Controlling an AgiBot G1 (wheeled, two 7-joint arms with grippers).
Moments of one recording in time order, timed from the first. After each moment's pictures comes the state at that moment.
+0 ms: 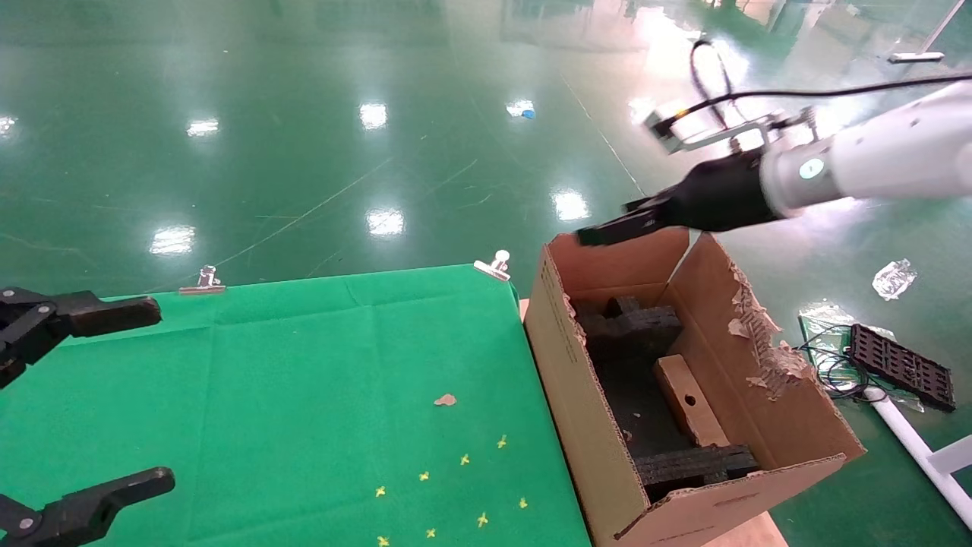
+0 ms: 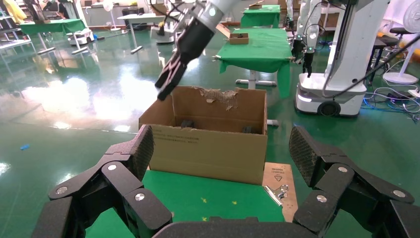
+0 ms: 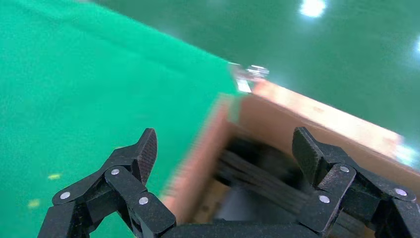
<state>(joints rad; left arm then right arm) -1.08 0.60 0.30 -1.28 0.72 1.49 -0.18 1.96 -0.80 -1.34 0.35 -1.09 -1.24 0.54</state>
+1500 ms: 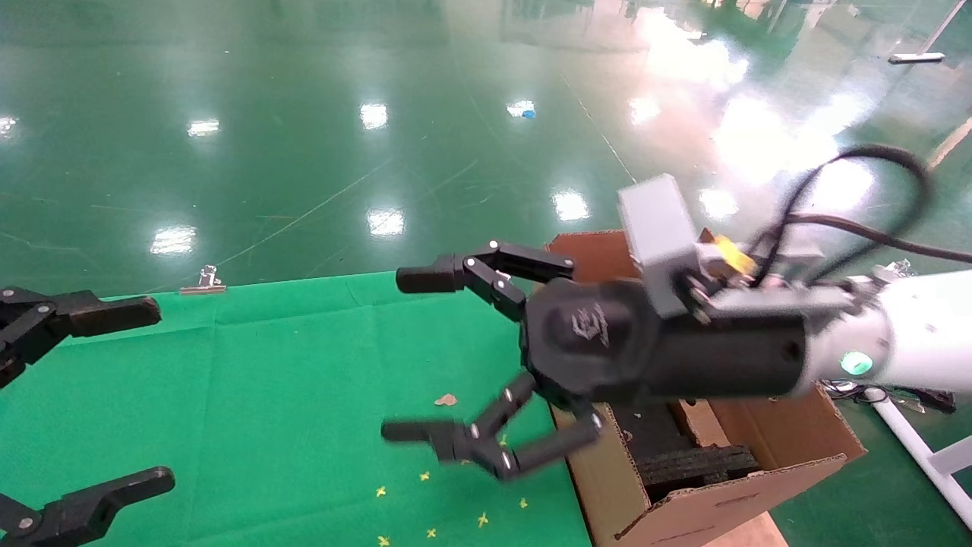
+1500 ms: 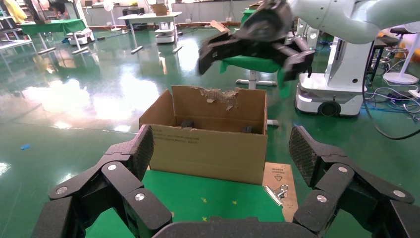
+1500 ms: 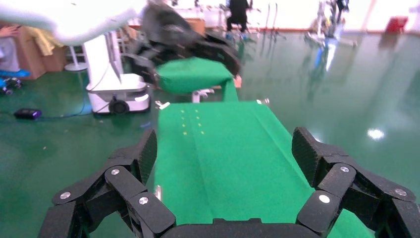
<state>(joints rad) -1.08 0.60 0.30 -1.28 0.72 1.49 -0.18 1.10 -0.62 -0.31 1.25 -0.74 -1.49 0.20</state>
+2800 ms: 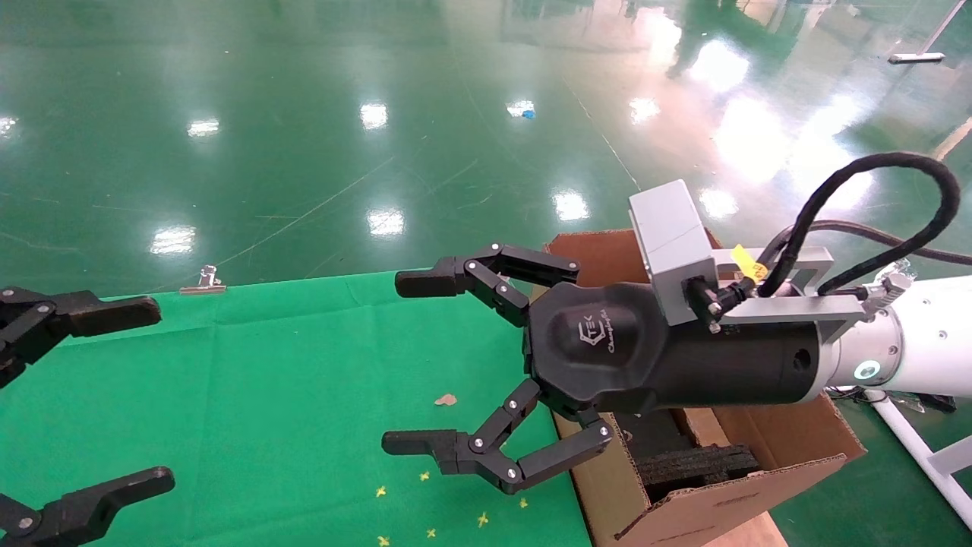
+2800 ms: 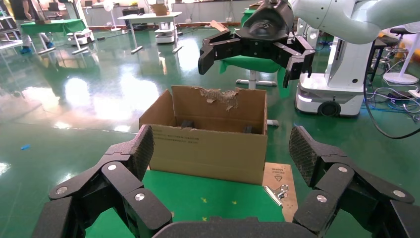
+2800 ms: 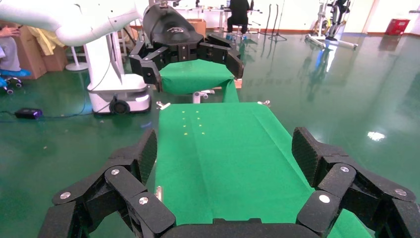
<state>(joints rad) -1.08 0.60 0.30 -1.28 0.72 1.49 -0.18 1.07 -0.61 -0.28 1.29 -0.73 -1.50 0.19</state>
